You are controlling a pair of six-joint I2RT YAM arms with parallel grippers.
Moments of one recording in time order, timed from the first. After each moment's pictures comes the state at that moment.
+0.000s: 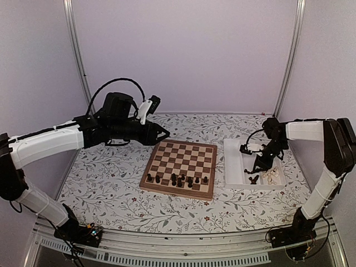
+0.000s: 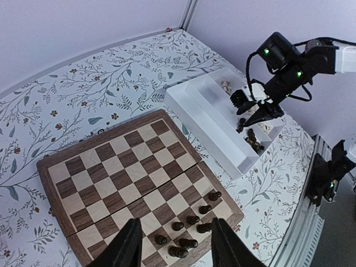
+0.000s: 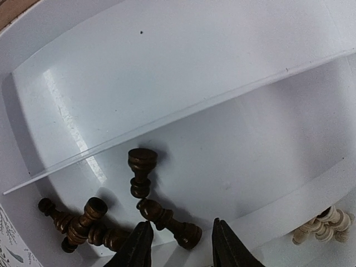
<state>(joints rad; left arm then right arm) -0.75 1.42 1.14 -0.22 0.20 -0.22 0.19 1.71 1.04 -0.70 -0.22 -0.90</state>
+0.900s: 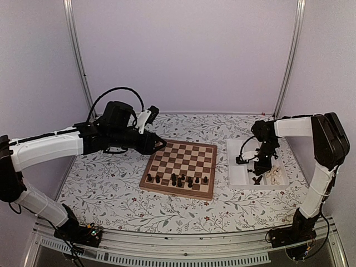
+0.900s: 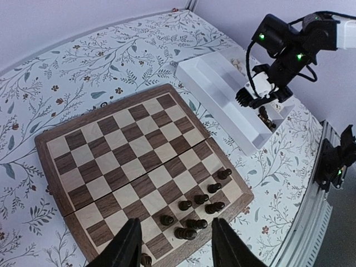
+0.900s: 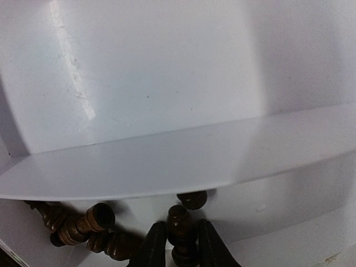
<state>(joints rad) -0.76 1.39 1.05 -0.22 0.20 -0.21 0.27 1.85 1.16 -0.88 0.02 -1.06</state>
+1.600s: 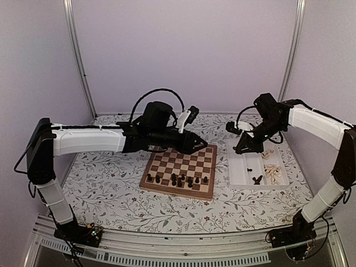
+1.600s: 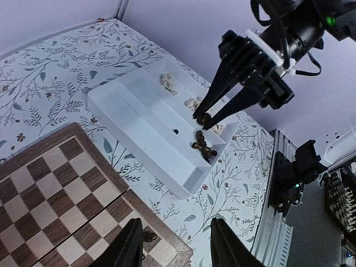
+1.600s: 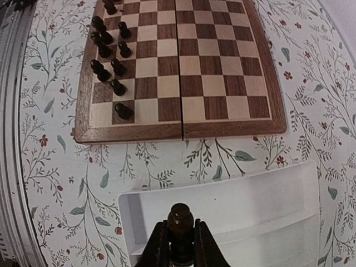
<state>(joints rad) -0.89 1.74 1.27 0.02 0.32 -0.33 0.37 1.58 1.31 -0.93 -0.44 -0.91</state>
